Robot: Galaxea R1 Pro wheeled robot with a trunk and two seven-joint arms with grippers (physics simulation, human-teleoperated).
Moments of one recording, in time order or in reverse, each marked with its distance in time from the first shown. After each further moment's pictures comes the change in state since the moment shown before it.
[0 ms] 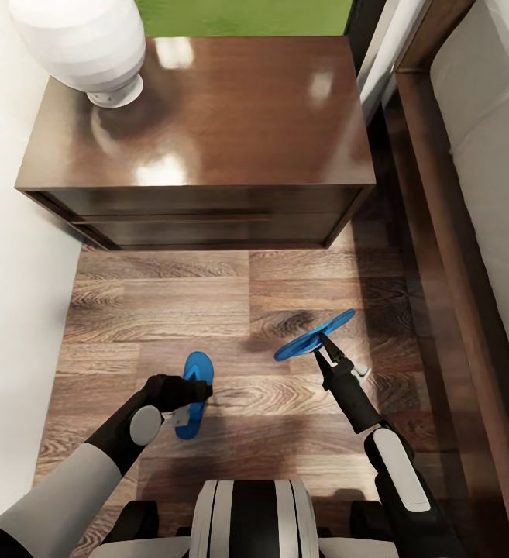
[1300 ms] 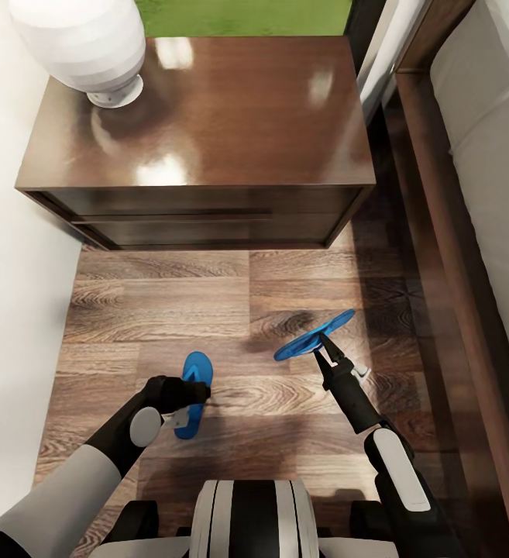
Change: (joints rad) left arm 0.005 0.001 0.000 0.002 -0.003 -0.002 -0.002; right arm 0.000 0.000 0.000 0.000 0.000 0.000 0.000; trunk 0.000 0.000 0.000
